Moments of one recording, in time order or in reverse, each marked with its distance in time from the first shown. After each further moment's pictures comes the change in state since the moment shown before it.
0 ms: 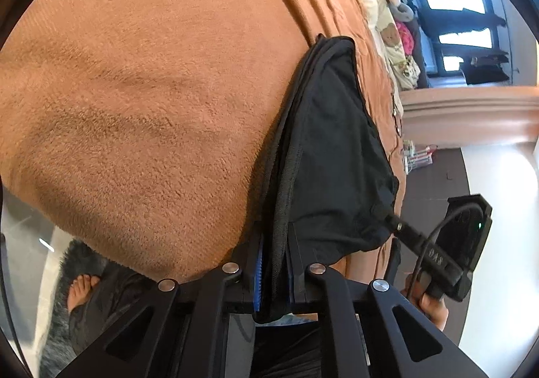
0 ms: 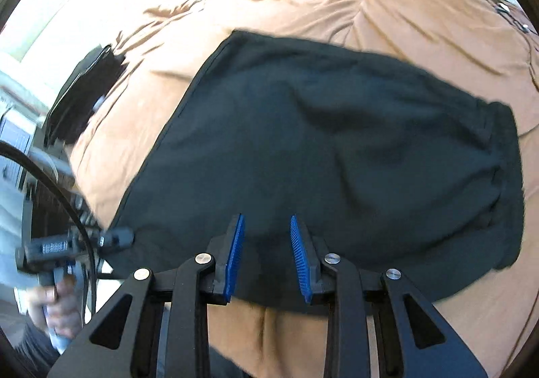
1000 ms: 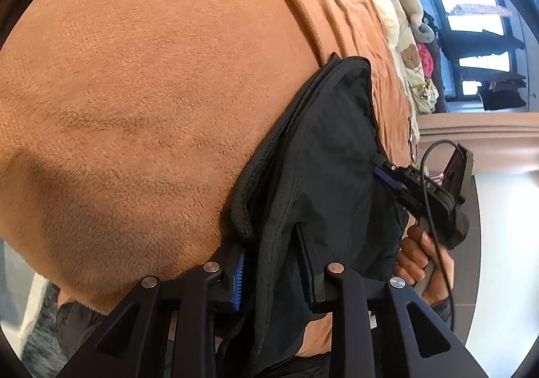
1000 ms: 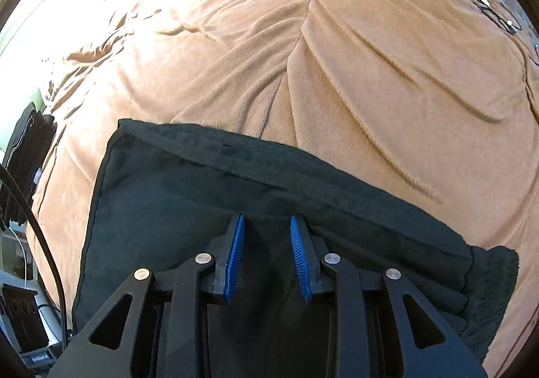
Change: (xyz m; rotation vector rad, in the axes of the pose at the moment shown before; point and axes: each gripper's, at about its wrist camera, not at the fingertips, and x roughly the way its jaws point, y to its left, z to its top) left arm 0.020 -0.014 0.017 -0.060 -0.065 0.067; right arm 0.115 -0.053 0.105 0.118 -0.008 -0.147
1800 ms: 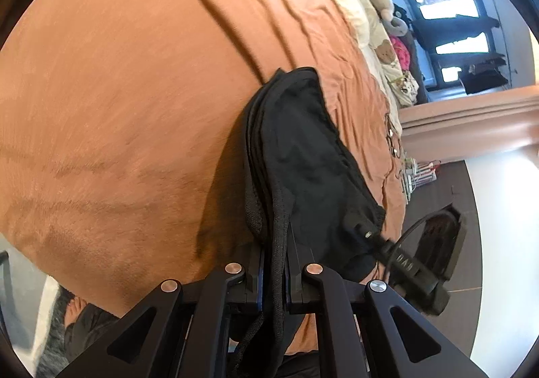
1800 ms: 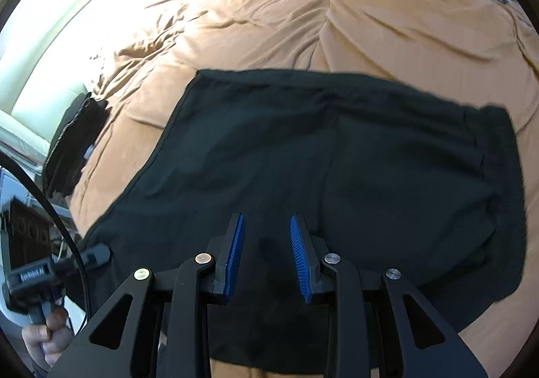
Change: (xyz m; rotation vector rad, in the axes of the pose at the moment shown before) left arm -0.025 -0.044 0.000 0.109 -0.052 -0.030; right arm -0.111 -0.022 -0.093 0.023 -0.046 0.191
